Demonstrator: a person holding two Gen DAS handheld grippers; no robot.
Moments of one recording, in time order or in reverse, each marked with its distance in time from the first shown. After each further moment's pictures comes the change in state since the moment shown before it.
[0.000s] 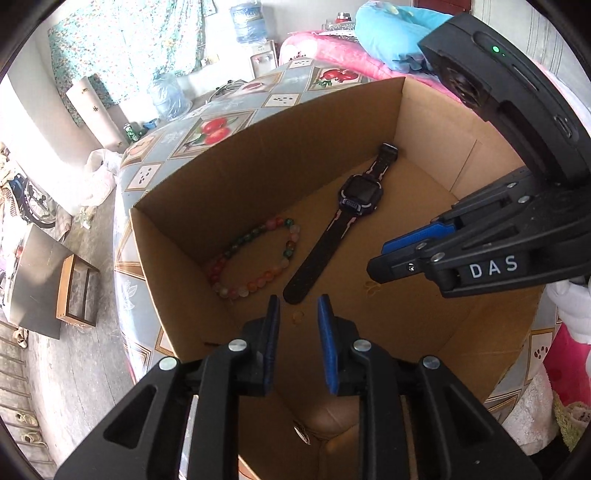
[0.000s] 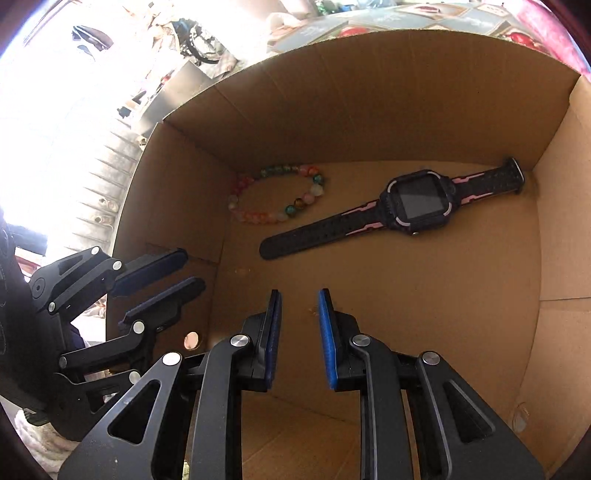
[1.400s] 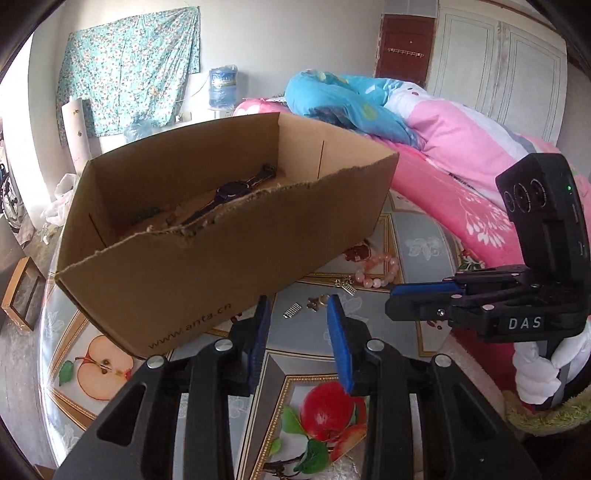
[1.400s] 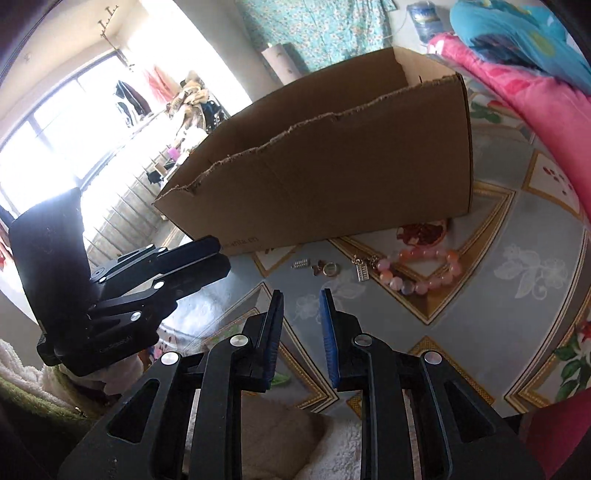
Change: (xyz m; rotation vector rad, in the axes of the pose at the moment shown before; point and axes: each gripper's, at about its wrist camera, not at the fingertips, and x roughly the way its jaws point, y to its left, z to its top) left arm -0.037 -0.117 -0.120 -0.045 -0.346 -0.185; right arm -0.055 -0.035 -0.221 0.020 -0.438 0.053
